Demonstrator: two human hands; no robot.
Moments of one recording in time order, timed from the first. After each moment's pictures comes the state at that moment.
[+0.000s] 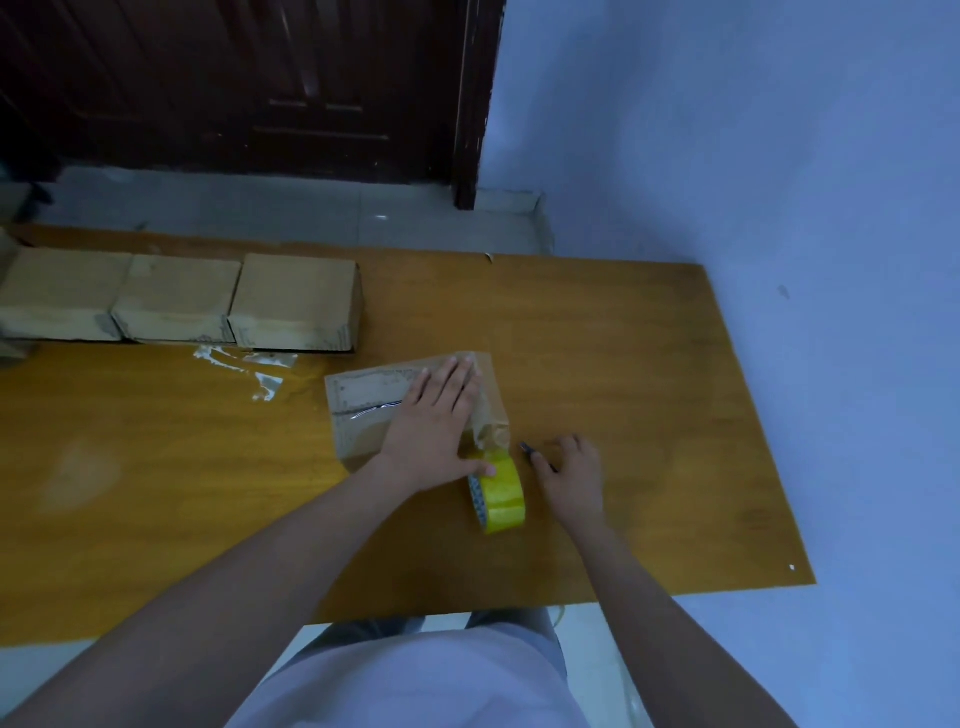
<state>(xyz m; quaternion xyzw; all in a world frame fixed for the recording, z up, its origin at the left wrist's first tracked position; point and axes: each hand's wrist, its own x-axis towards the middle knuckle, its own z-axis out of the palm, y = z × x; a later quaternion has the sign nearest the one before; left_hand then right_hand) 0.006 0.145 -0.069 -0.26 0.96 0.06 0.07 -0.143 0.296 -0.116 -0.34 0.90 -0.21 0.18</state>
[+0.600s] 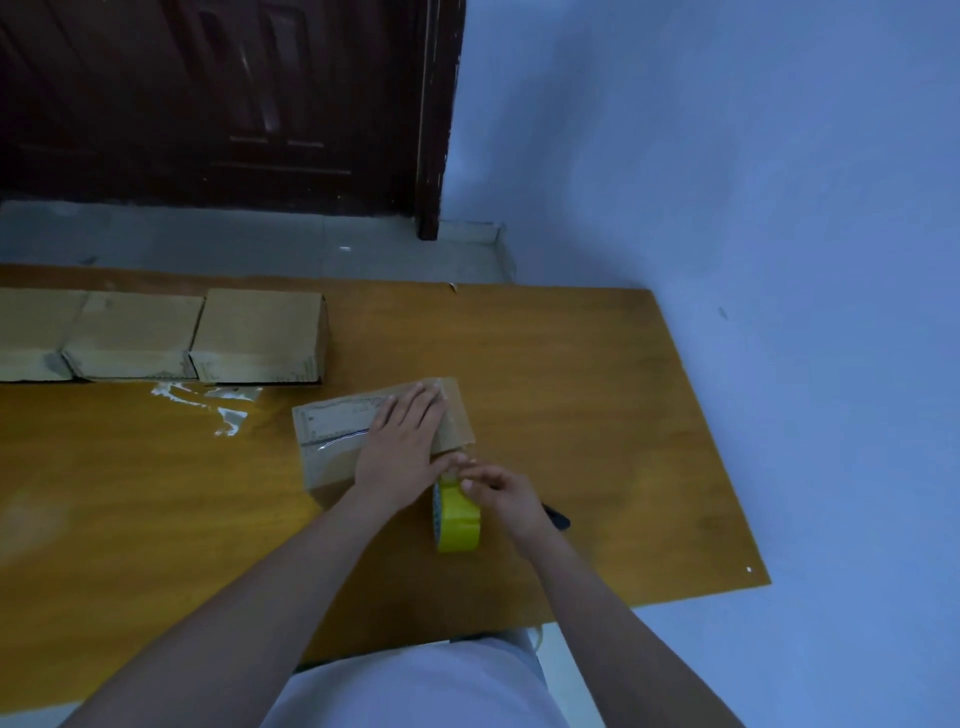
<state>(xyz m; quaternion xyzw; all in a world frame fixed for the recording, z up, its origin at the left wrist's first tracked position) 0.001 0.142 -0.075 -0.30 0.95 0.10 -0.04 -0.112 0.278 -0.085 -0.23 0.72 -0.45 0.48</state>
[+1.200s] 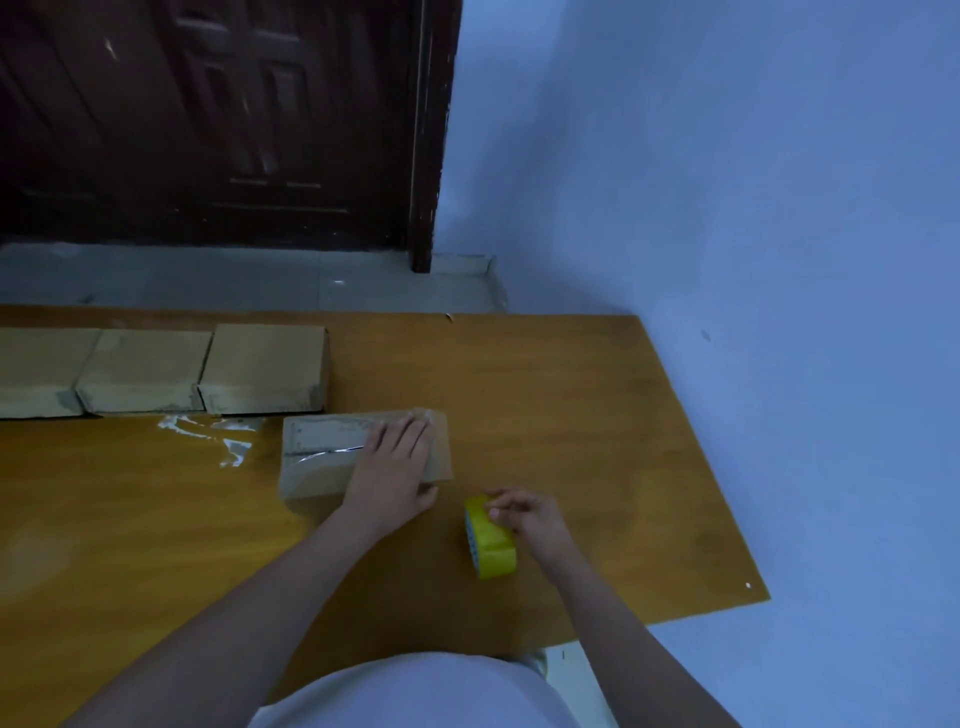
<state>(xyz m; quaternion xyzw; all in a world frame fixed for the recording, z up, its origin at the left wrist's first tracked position) 0.017 0.130 -0.078 -0.25 0.97 0.06 -0.06 -0.123 0.291 -0.082 -0.18 0.73 -0.49 0.44</state>
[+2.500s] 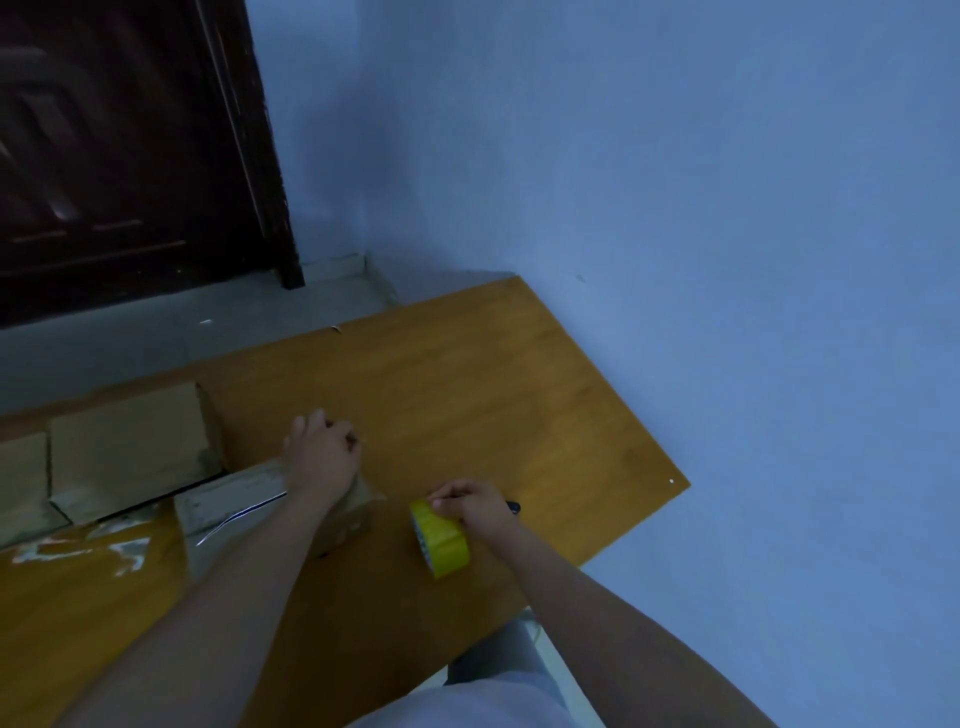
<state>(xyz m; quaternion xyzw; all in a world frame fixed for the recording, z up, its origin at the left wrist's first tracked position) -0.034 0.093 -0.063 -0.35 0.92 0.17 -0.01 -0.109 0.289 -0.078 -0.08 0.75 -0.49 0.44</state>
